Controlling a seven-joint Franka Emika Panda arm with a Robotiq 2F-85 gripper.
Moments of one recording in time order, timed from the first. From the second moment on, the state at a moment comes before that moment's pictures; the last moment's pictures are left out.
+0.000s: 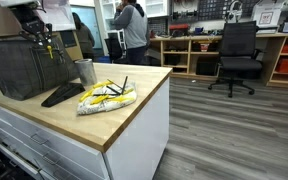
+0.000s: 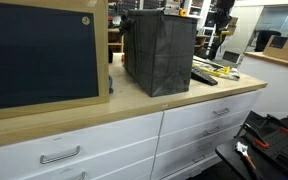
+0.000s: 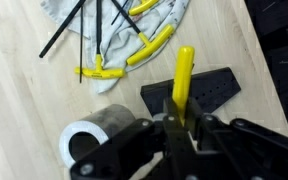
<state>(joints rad) 0.10 -0.10 0.07 -2.03 -0.34 2.00 -0.90</state>
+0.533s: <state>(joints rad) 0.15 -0.10 0.14 -2.13 -0.43 2.22 -0.90</state>
